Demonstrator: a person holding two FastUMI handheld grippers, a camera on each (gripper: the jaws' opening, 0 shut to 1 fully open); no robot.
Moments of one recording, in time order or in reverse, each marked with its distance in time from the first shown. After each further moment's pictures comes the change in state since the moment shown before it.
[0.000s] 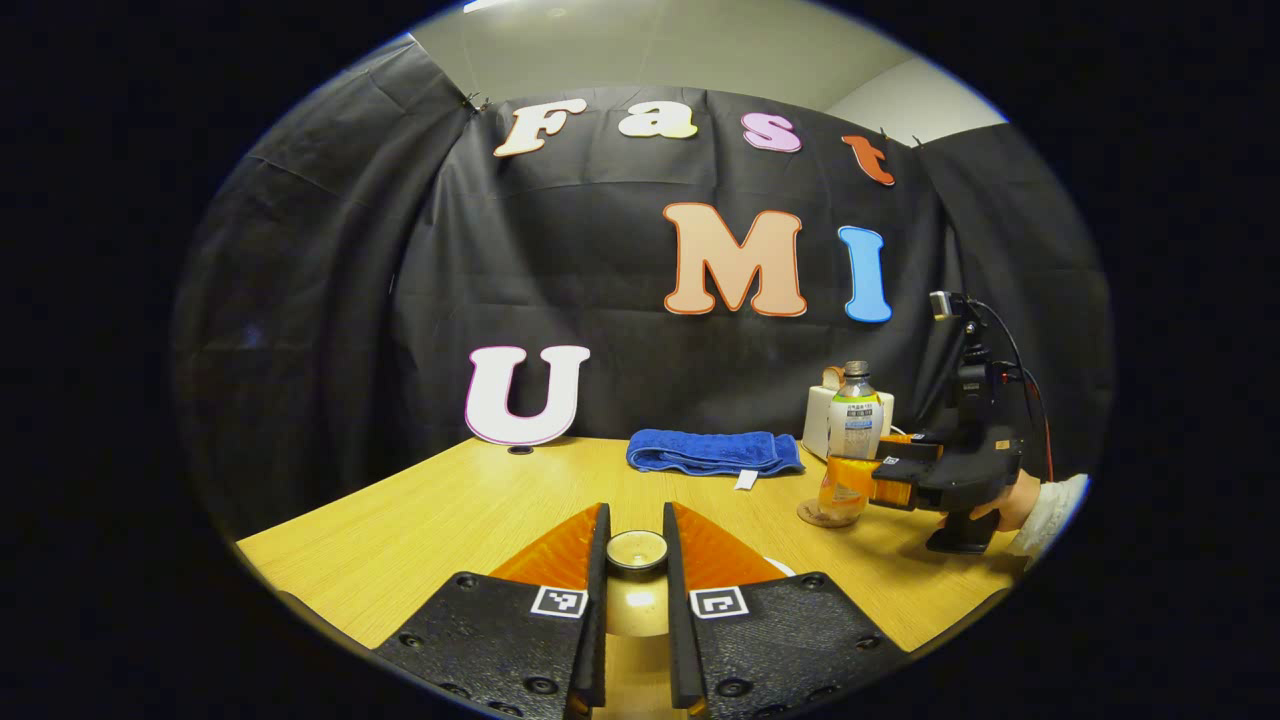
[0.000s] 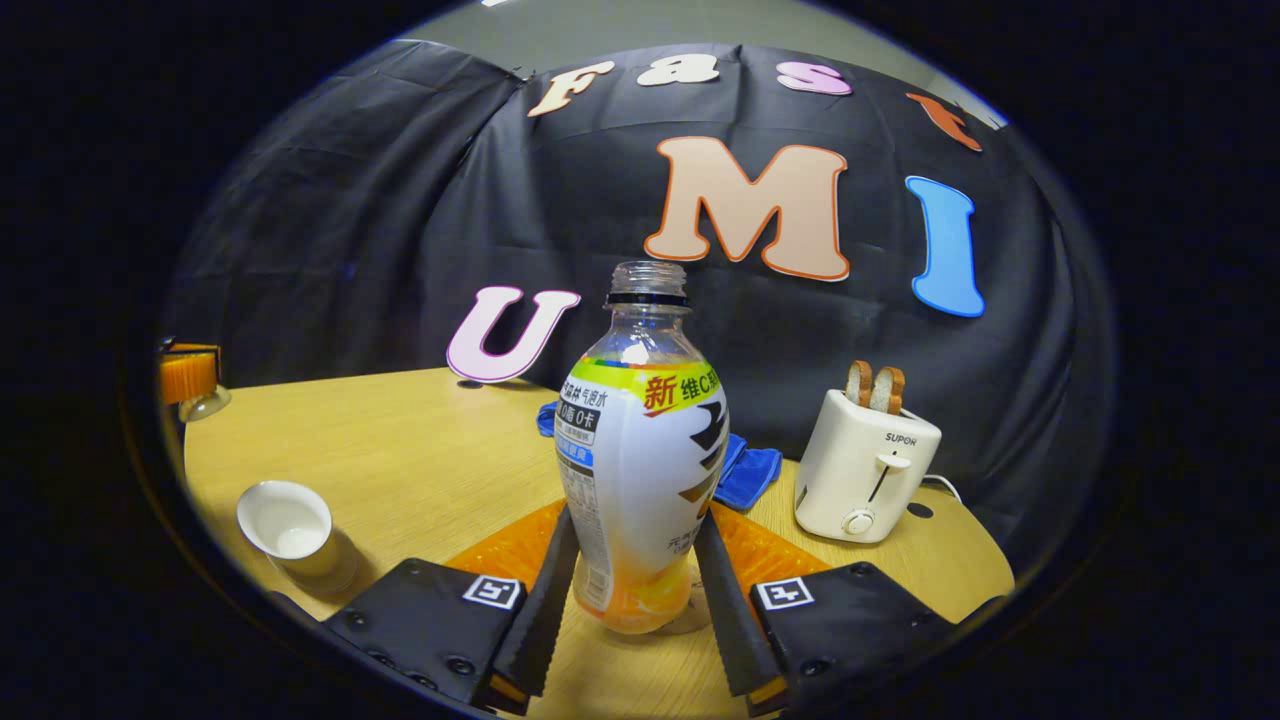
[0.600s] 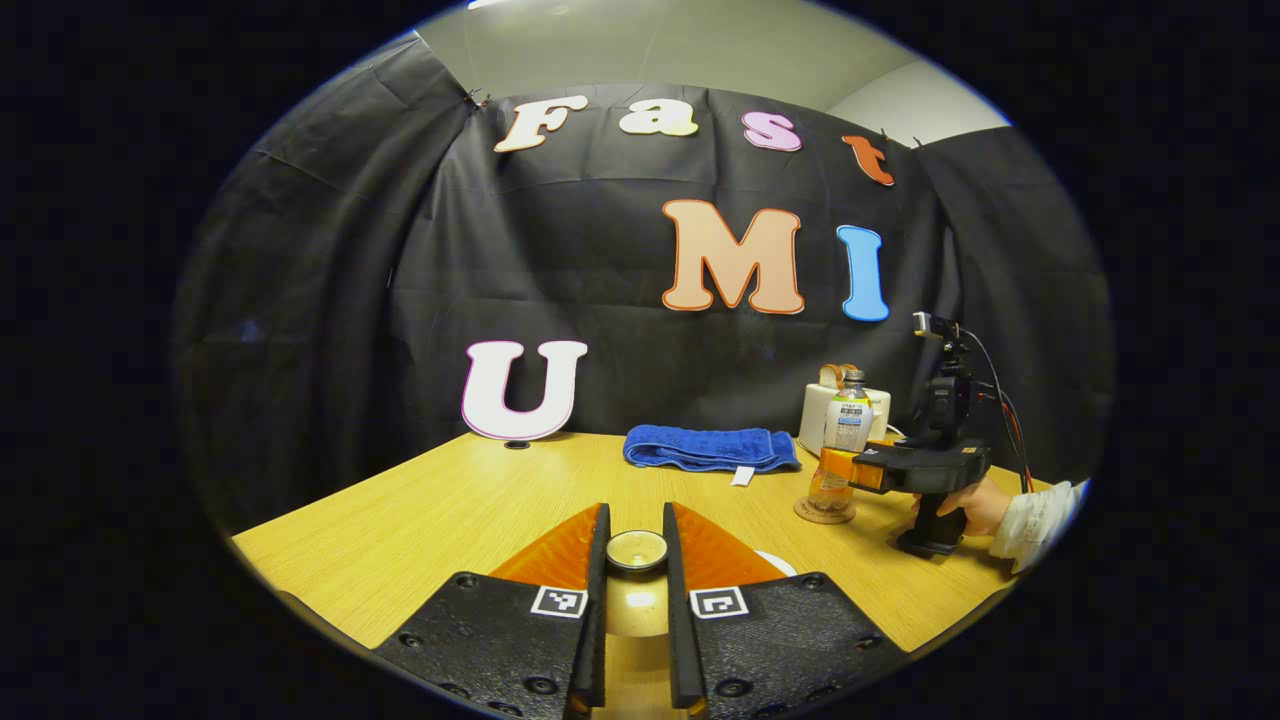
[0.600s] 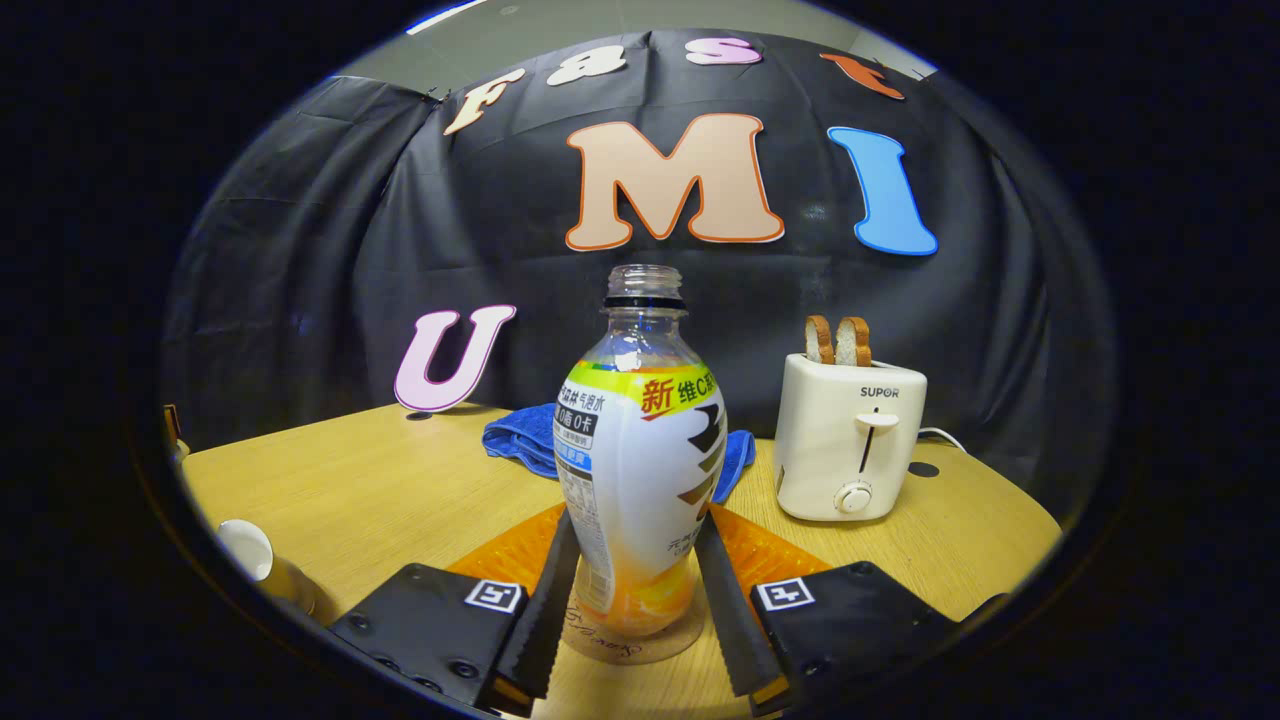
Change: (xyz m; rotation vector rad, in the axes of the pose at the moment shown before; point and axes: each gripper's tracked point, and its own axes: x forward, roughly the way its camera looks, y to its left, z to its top) left arm -0.001 -0.002 -0.004 -0.008 0.010 -0.007; right arm 0.039 -0.040 -0.027 0.117 0.014 -0.107
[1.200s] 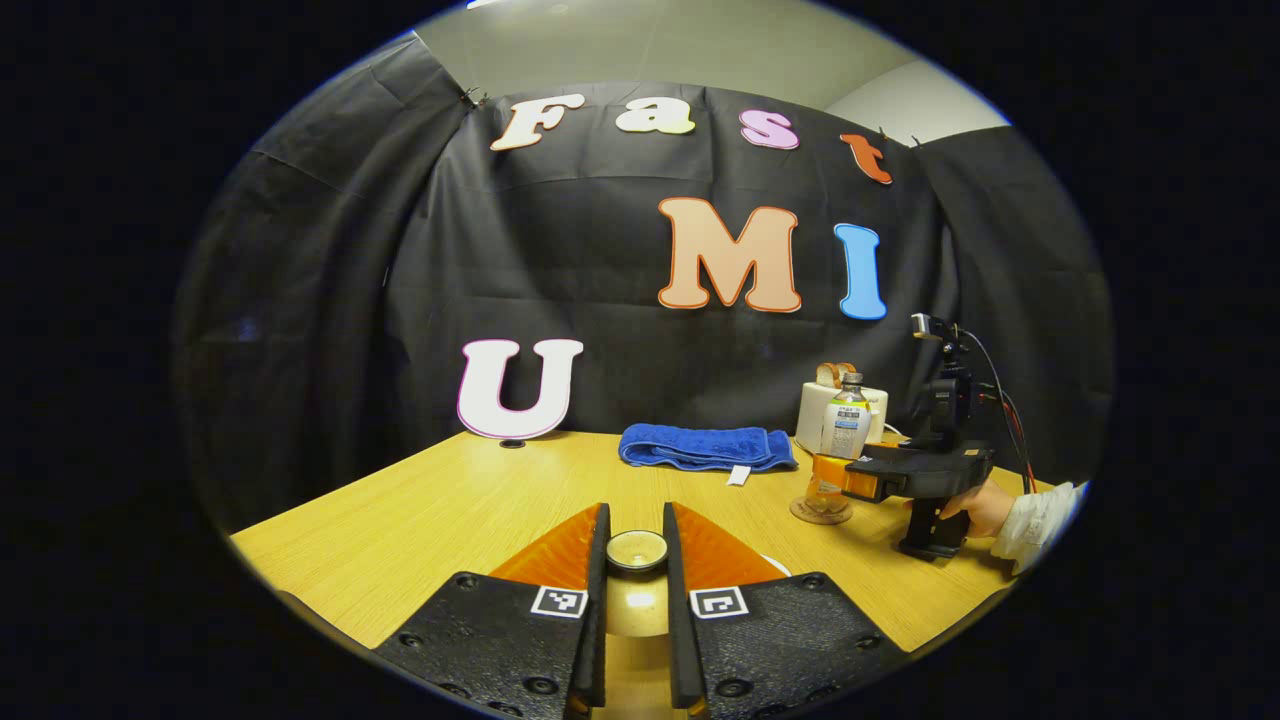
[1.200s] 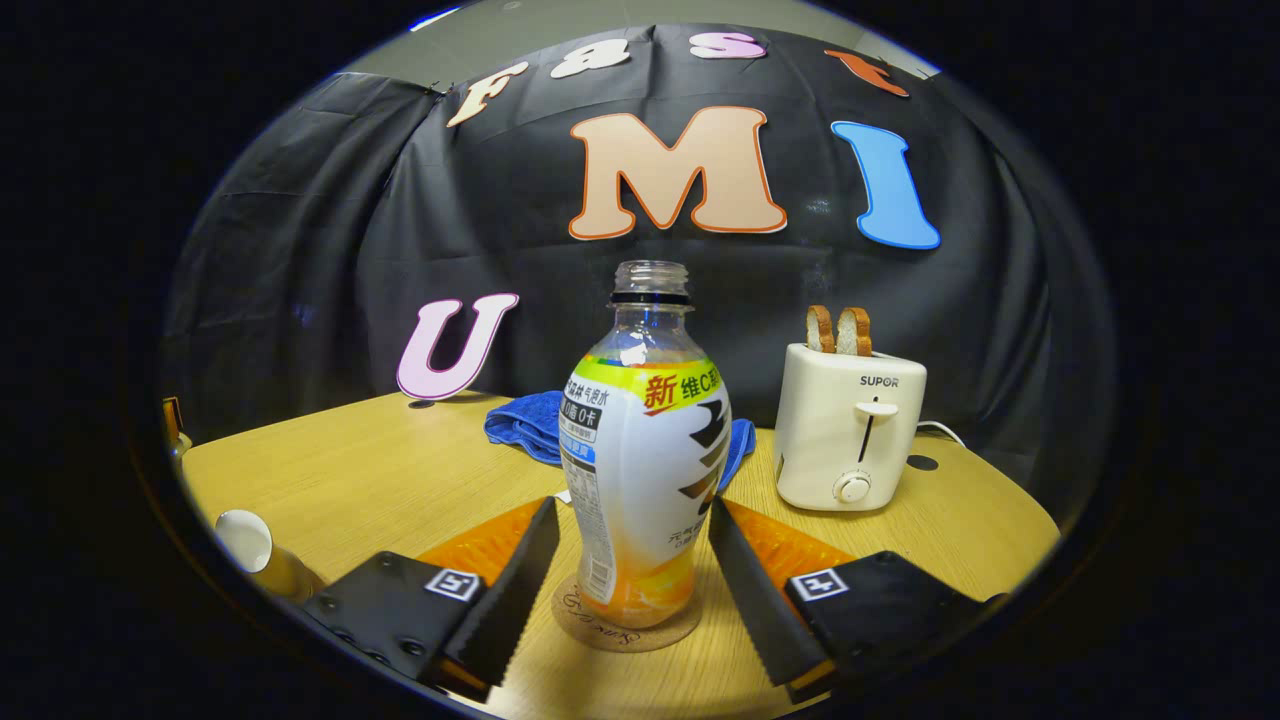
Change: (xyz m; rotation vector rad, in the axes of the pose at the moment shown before) left arm 0.002 -0.008 -0.002 0.003 0.004 -0.017; right arm -0.008 0.000 -0.006 -0.021 0.015 0.000
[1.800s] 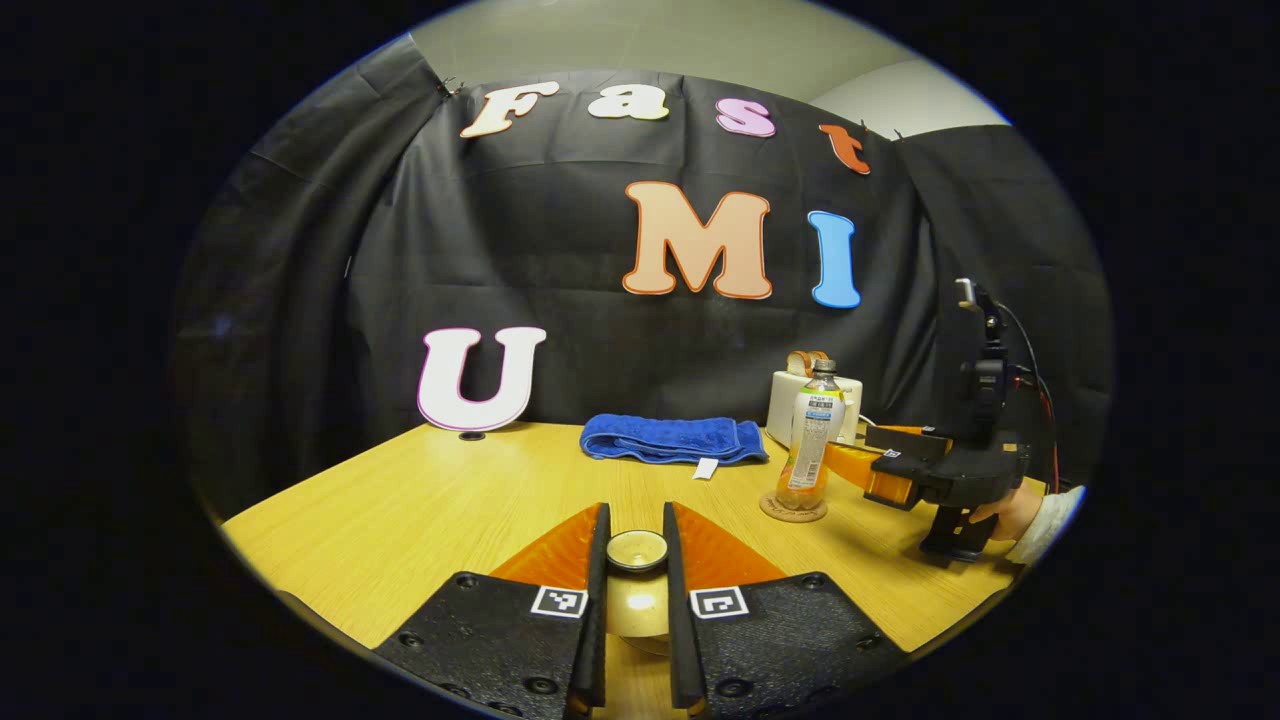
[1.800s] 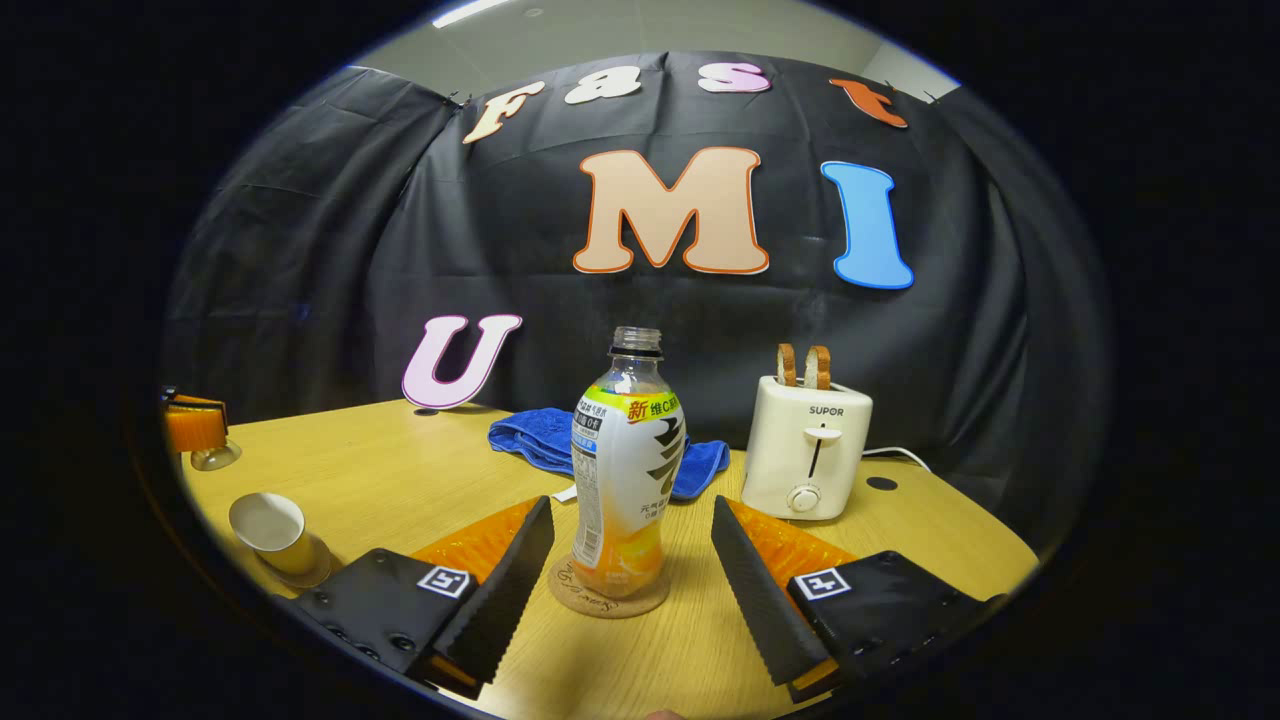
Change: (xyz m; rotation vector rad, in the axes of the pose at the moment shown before) left arm 0.027 -0.034 -0.016 -0.002 0.038 -0.083; right arm -0.067 -0.010 0.017 -0.055 -0.082 -0.021
